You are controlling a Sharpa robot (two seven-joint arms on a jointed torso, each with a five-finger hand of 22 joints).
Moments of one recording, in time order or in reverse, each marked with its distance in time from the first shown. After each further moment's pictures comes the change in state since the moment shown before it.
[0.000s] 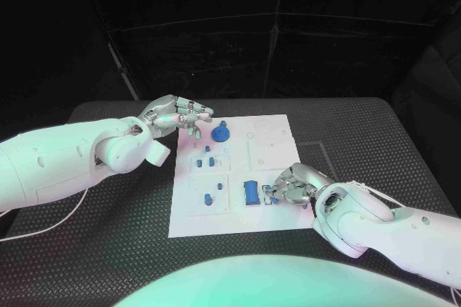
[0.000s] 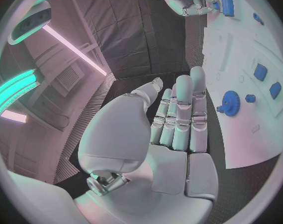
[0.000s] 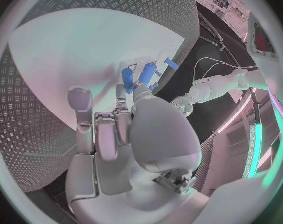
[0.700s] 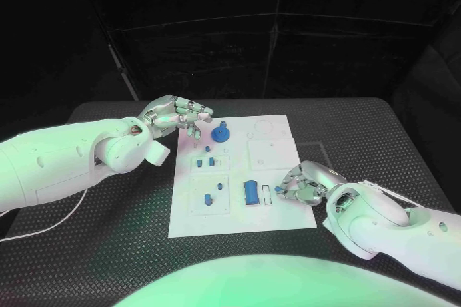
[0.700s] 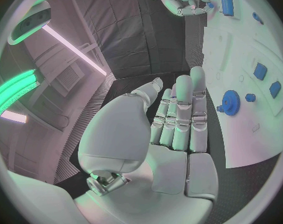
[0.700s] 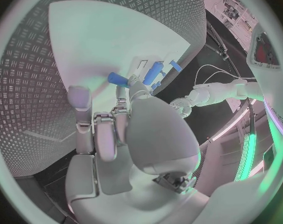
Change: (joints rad) left arm 0.000 -0.001 0.000 -0.001 0.000 -0.003 0.000; left_hand 0.000 0.000 0.003 0.003 0.000 0.000 0.000 -0.004 0.000 0.004 -0.004 0.000 0.000 0.000 0.000 0.000 0.001 0.000 0.000 0.000 0.000 0.002; right arm 0.000 -0.066 0.000 0.026 -0.105 0.008 0.002; right_hand 0.083 0.007 -0.039 -0.072 -0.067 -0.022 -0.011 -0.007 -0.003 -0.009 0.009 -0.019 0.062 0.005 0.009 -0.008 0.000 0.000 -0.007 0.007 -0.016 -0.022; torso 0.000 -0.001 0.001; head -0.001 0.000
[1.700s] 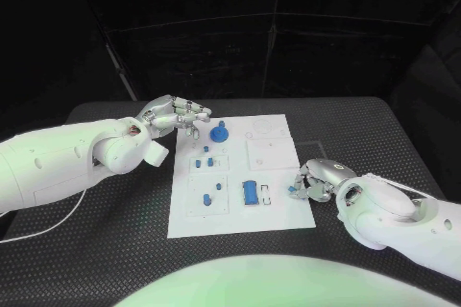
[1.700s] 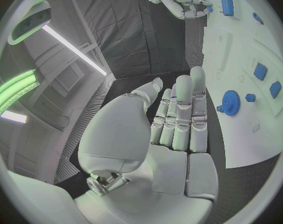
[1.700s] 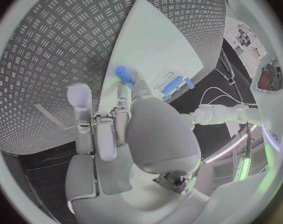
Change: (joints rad) left arm 0.000 0.000 0.000 0.000 0.000 0.000 0.000; left_hand 0.000 0.000 0.000 0.000 0.000 0.000 0.000 0.000 0.000 0.000 0.000 0.000 -0.001 0.000 0.000 0.000 0.000 0.000 0.000 0.000 0.000 0.000; right arm 0.011 -0.035 0.008 -0.062 -0.180 0.151 0.017; right_hand 0.007 -0.025 -0.103 -0.029 -0.053 -0.024 0.005 0.030 0.009 -0.004 0.007 -0.010 -0.006 -0.001 0.006 0.000 0.000 0.000 -0.007 0.007 -0.004 -0.019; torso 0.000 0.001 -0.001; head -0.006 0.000
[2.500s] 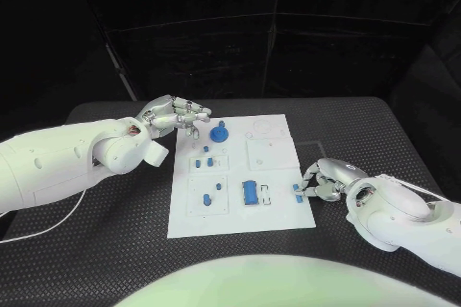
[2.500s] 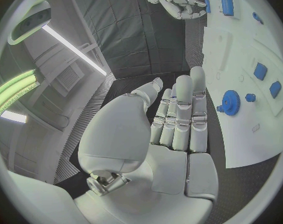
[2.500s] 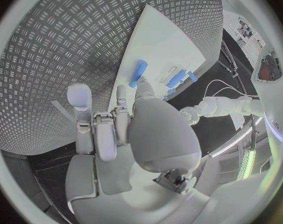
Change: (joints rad) left arm 0.000 0.001 0.000 -0.001 0.000 0.000 0.000; left_hand 0.000 0.000 0.000 0.000 0.000 0.000 0.000 0.000 0.000 0.000 0.000 0.000 0.000 0.000 0.000 0.000 0.000 0.000 0.000 0.000 0.000 0.000; right arm 0.008 -0.057 -0.008 0.019 0.068 -0.043 0.004; right_hand -0.082 0.028 -0.109 0.111 0.097 -0.045 0.016 0.037 0.014 0.005 0.006 -0.003 -0.023 -0.004 0.004 0.004 0.000 0.000 -0.004 0.004 0.004 -0.002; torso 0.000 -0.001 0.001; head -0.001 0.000
